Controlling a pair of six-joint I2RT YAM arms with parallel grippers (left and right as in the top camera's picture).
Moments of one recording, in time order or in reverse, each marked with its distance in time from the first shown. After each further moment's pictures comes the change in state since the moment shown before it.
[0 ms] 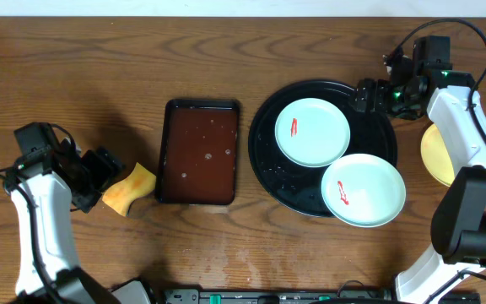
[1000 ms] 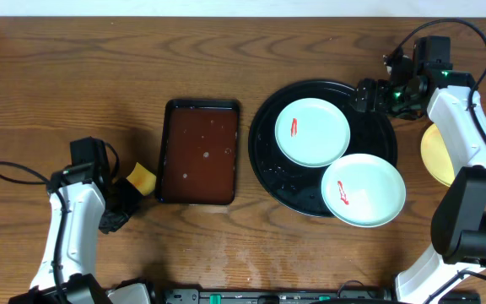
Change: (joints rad) left arm -0.196 -0.034 -0.192 -0.036 -0.255 -0.158; right arm 0.000 0.000 0.000 0.000 0.000 0.000
